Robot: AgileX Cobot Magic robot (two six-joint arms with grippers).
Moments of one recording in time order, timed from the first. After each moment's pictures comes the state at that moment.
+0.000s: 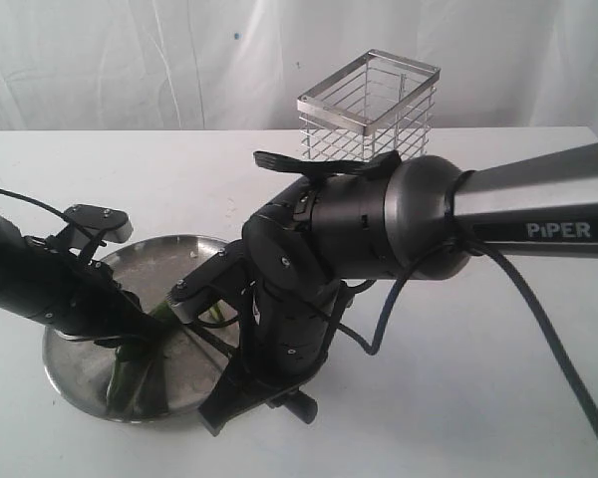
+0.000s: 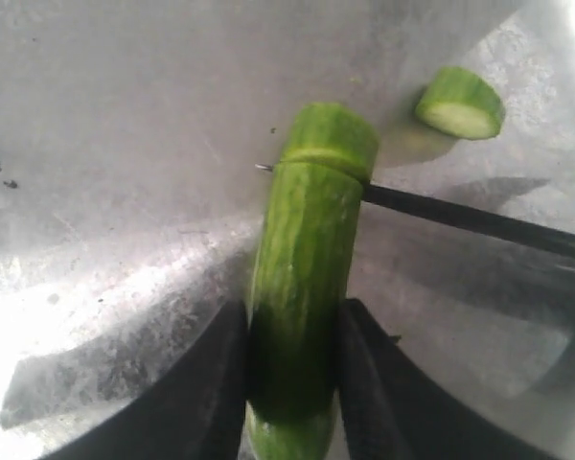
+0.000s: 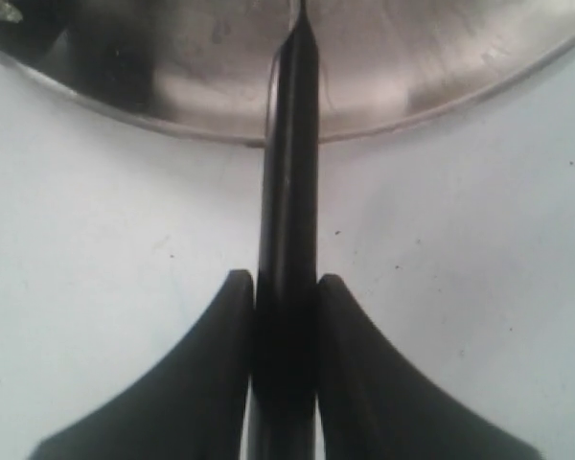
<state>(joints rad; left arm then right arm) -0.17 1.70 -0.77 -0.91 0.38 0.98 0.90 1.89 -1.22 -0.02 0.78 0.06</state>
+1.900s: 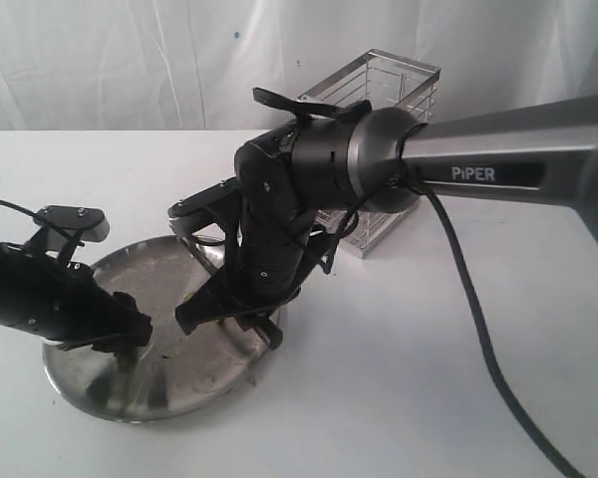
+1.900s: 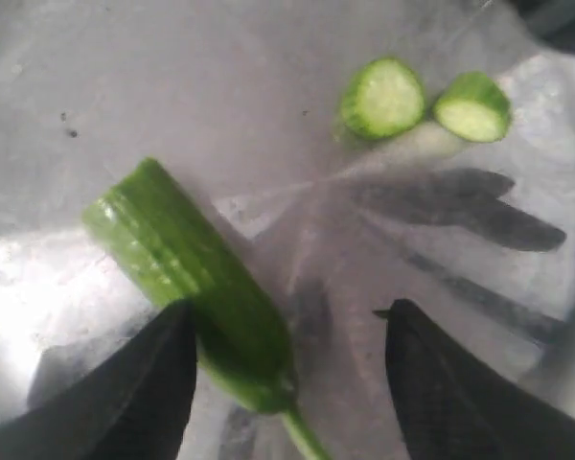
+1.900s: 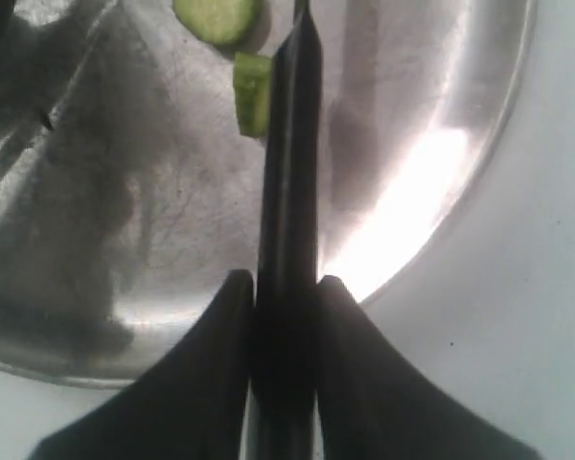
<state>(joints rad) -0.16 1.61 -0.69 -0.95 0.34 0.93 0.80 2.03 -1.48 0.03 0.79 0.09</state>
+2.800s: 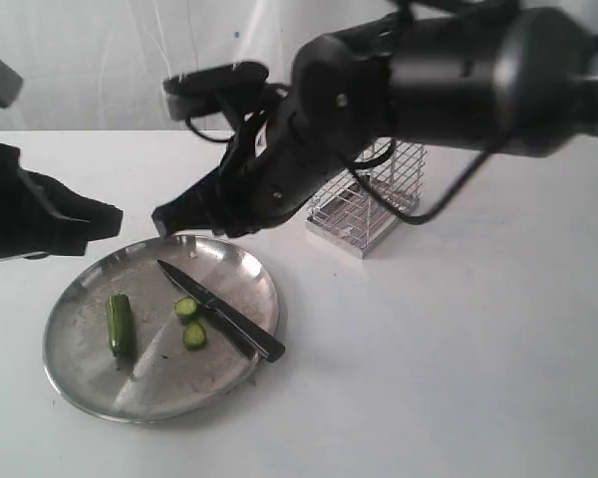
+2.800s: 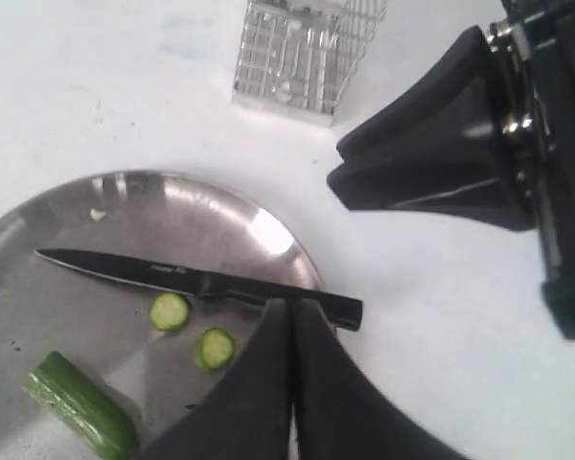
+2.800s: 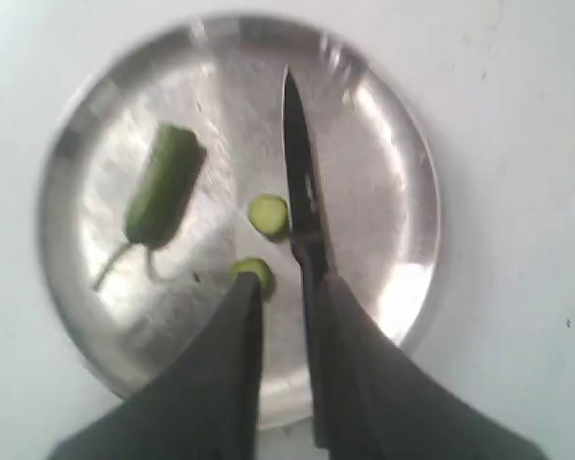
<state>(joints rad) -0.16 1.05 -0.72 -0.91 0.58 0.85 0.79 1.72 -1.37 0.08 0.58 0.10</state>
